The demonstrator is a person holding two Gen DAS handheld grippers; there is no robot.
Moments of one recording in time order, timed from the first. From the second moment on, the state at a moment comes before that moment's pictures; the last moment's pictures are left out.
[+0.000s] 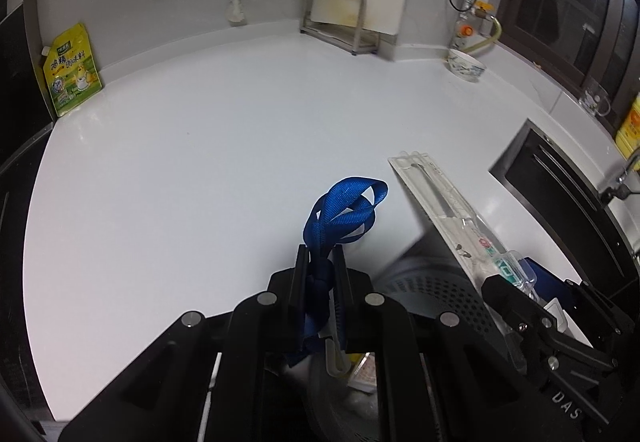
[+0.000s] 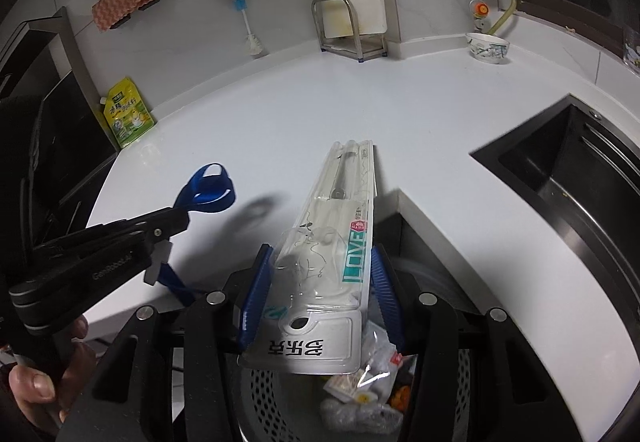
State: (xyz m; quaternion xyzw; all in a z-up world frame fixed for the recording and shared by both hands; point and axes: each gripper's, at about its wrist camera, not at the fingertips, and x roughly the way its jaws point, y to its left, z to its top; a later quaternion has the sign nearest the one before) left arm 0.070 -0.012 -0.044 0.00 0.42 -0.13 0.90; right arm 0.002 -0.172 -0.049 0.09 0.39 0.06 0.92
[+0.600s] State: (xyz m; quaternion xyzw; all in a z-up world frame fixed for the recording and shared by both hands) left arm -0.011 -0.068 -0.069 0.03 0.43 -0.19 0.88; right arm -0.103 -0.200 -0.067 0.12 0.40 0.05 0.91
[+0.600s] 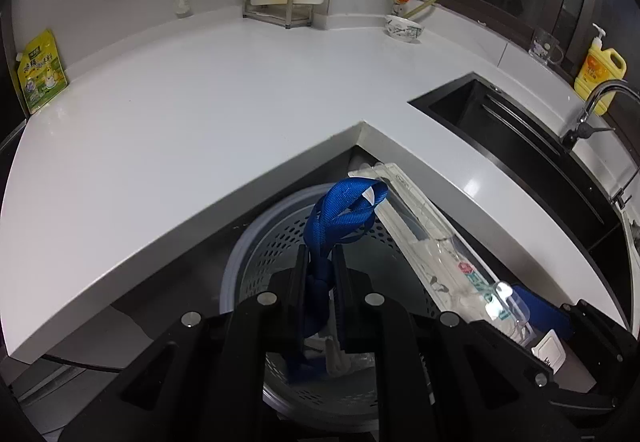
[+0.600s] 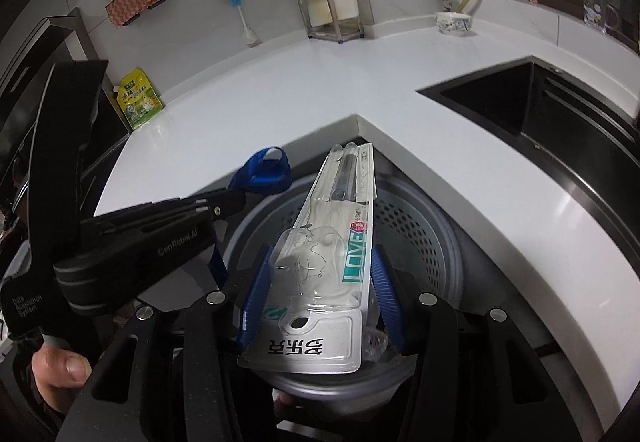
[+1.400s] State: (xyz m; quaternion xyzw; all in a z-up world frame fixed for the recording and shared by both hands) left arm -0.004 -0.074 -0.120 0.05 0.46 -0.17 0.87; right arm -0.089 -0.210 -0.124 0.16 0.46 0.05 0.87
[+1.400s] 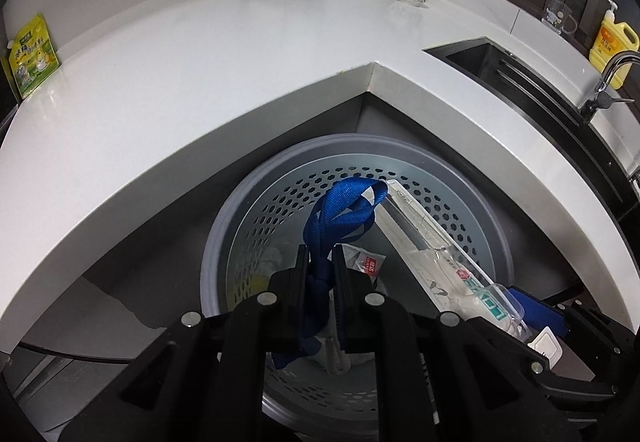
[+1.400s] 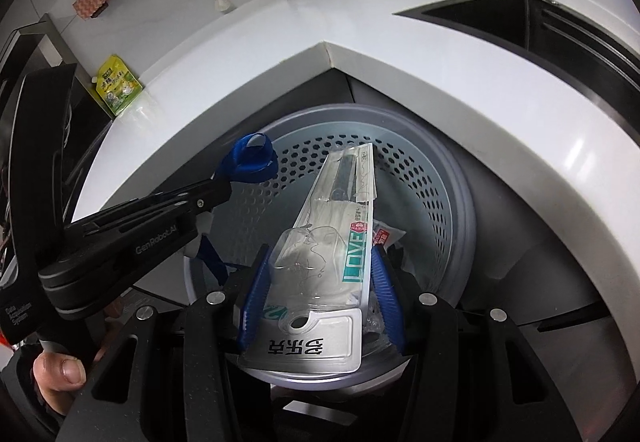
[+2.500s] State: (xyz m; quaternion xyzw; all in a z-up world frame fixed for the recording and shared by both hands) left arm -0.005 -0.056 -0.121 0.04 0.45 -0.14 0.88; right arm -0.082 -0.228 -0.132 0.20 0.44 0.04 0.87
